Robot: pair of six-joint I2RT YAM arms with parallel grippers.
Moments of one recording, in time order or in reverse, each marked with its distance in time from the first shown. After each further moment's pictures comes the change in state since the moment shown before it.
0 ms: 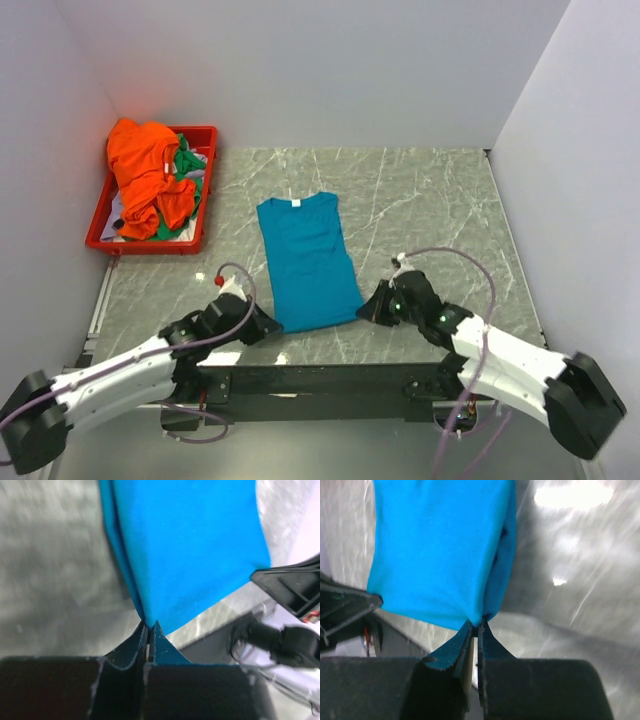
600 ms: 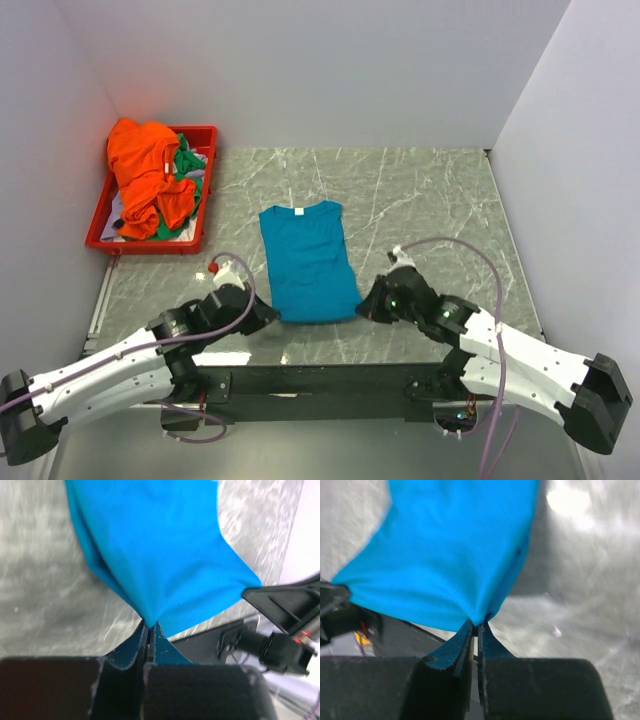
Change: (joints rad) left arm -0.130 -0.121 0.195 -0.312 -0.175 -0.031; right arm 0.195 -0.137 0.134 -0.315 0.187 0.064
